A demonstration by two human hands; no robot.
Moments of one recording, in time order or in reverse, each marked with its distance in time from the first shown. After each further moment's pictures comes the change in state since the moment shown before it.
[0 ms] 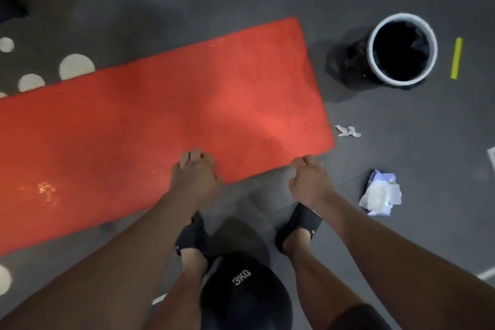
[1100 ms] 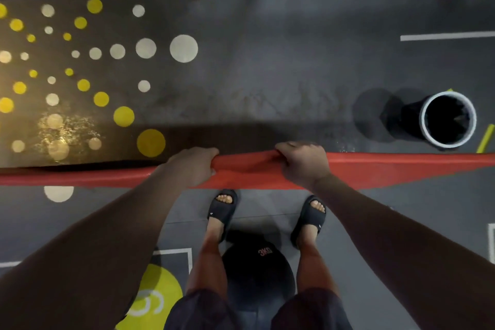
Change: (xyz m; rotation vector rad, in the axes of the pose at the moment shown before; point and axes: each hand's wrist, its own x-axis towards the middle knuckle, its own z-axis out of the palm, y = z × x) left_hand -0.159 -0.224 -0.095 -0.191 -0.207 -0.029; right_hand -0.102 -0.261 -0.081 -0.332 0.314 -0.737
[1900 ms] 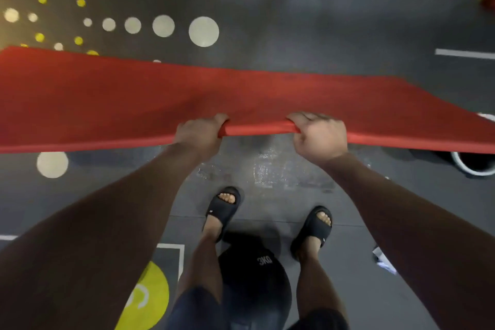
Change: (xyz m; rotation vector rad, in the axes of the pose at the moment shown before) left_hand 0.048 -0.042 0.011 -0.041 0.400 -0.090; right_hand 0.072 -0.009 0.013 -0.109 0.137 -0.014
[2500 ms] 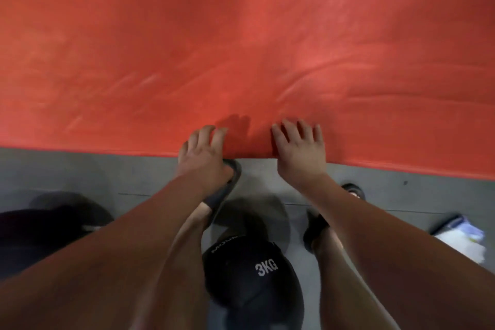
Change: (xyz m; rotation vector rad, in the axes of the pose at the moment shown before) left_hand 0.070 0.016 0.310 -0.126 -0.115 -0.148; right_hand -0.094 0.013 0.338 -0.066 -0.385 0.013
